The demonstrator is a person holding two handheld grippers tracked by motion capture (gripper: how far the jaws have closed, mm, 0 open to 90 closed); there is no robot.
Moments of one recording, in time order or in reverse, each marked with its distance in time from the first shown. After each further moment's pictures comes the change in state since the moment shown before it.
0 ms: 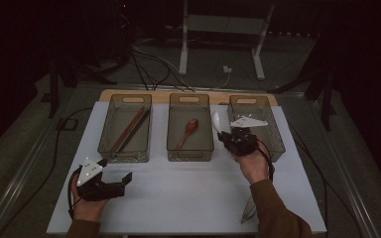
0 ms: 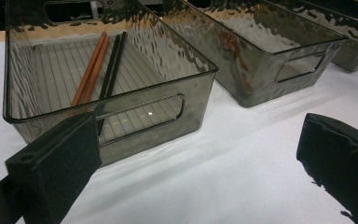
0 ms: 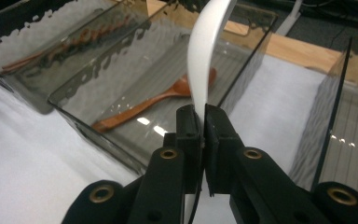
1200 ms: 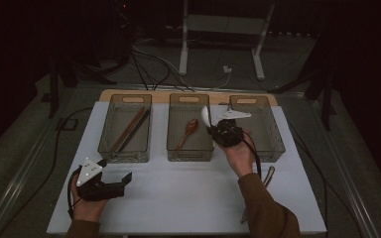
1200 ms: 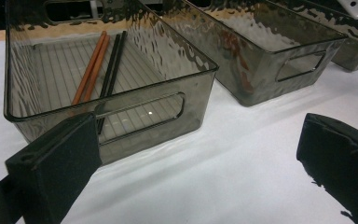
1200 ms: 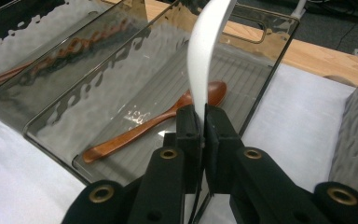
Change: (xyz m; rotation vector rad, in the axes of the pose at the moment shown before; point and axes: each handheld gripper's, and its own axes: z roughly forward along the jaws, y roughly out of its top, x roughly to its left) left arm 0.001 0.000 -0.001 0.002 -0.001 0.003; right arm 0.006 0.016 0.045 0.014 -0.001 0.015
